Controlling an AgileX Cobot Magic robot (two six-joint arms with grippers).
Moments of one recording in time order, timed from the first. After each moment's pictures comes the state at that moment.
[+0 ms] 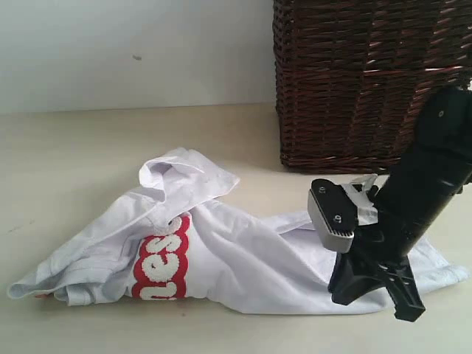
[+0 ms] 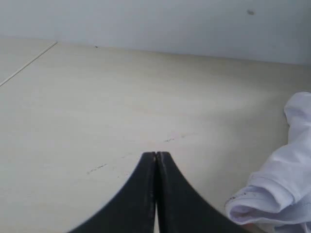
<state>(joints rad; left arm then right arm) 0.13 0.01 0.00 0.02 0.36 -0.07 0.29 1.79 -0.90 0.55 0.94 -1.67</state>
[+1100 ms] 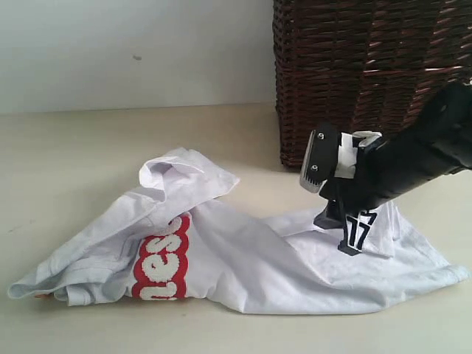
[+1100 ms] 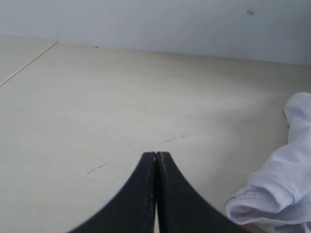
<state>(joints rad) 0.13 0.01 0.00 0.02 0.36 -0.07 0.29 1.78 -0.90 0.68 0.39 -1.58</state>
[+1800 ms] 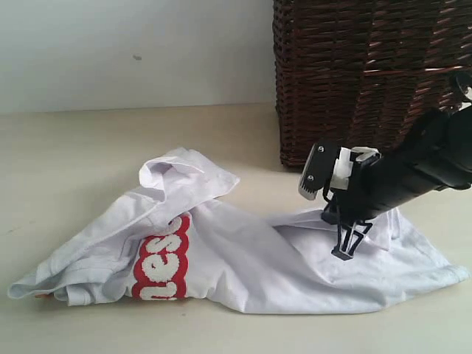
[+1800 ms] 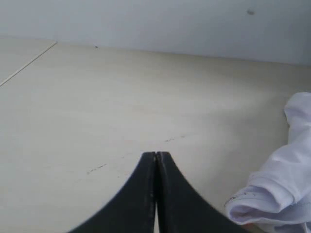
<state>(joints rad) 0.13 0.01 0.00 0.02 0.36 -0.07 0.29 1.88 -0.89 0.67 0.25 -1.49</state>
